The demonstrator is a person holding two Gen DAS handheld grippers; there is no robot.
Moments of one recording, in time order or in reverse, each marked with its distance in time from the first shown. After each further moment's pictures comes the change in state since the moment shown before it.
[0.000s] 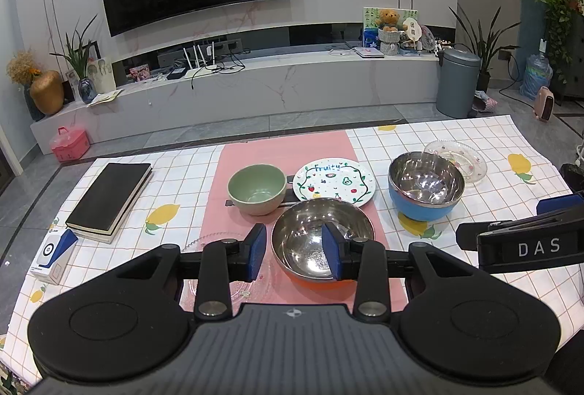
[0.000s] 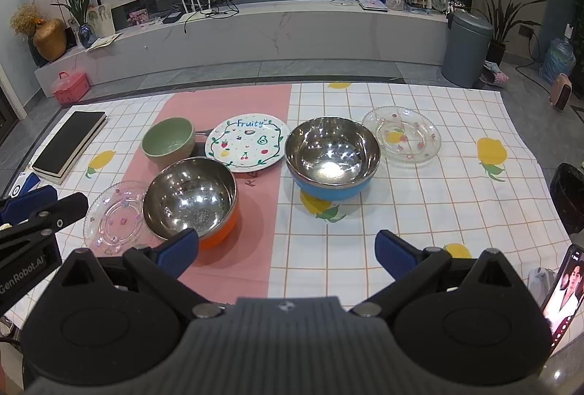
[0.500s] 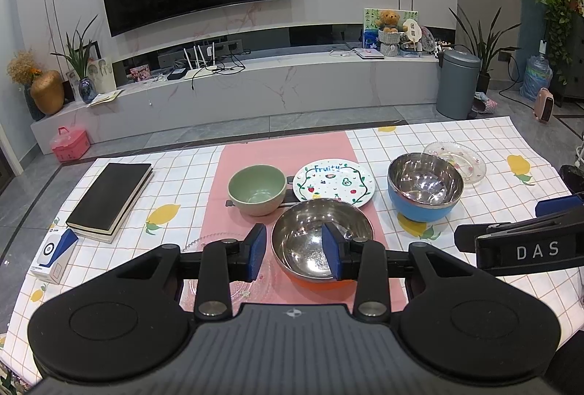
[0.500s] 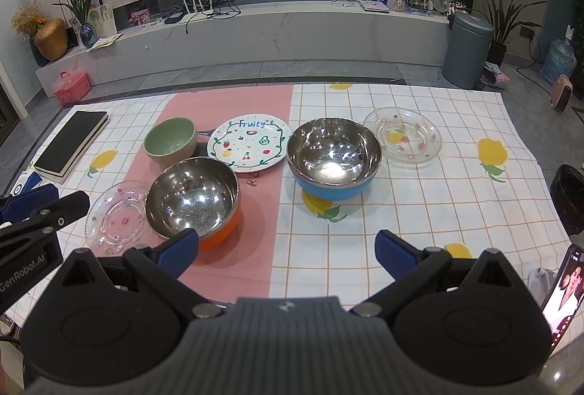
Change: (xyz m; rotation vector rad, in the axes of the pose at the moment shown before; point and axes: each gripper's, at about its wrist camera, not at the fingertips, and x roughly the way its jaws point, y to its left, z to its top) left arm 0.000 0.000 0.001 0.002 0.001 0.000; right arm -0.001 0.000 -0.001 -0.002 -0.003 0.000
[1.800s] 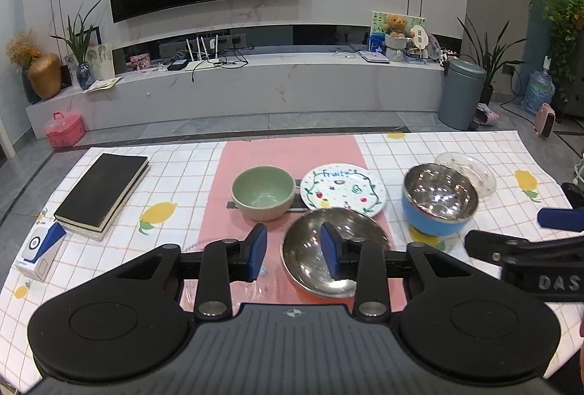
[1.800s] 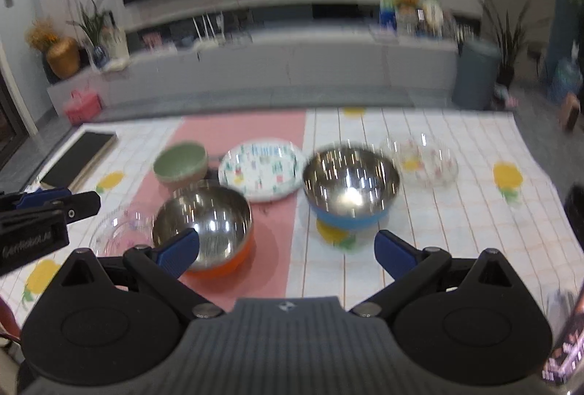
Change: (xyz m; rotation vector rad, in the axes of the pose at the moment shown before) left arm 0.031 0.028 0.007 -0.060 -0.002 -0.027; right arm 0.015 0.011 -0.007 -0.039 -0.188 0.045
